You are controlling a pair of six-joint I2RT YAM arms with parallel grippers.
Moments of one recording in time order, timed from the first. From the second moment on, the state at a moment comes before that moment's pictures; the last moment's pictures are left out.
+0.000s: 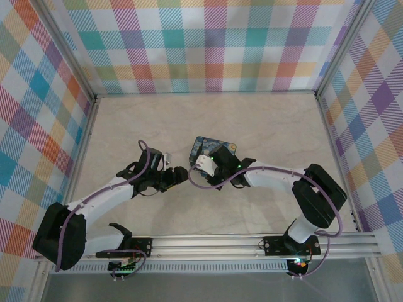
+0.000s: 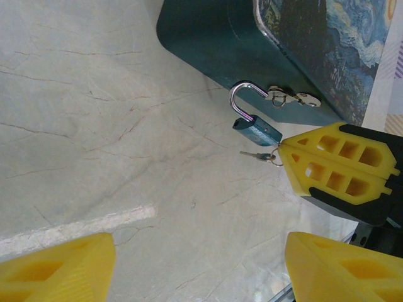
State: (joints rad) left arm -0.49 1.20 0.61 -0.30 0.42 -0.83; right arm 0.84 1.60 0.91 -0.25 -0.07 -0.32
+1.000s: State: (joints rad) left arm -0.49 1.19 0.73 -0.30 0.38 -0.82; right arm 0.60 1.10 0.81 -0.29 0.04 0.06
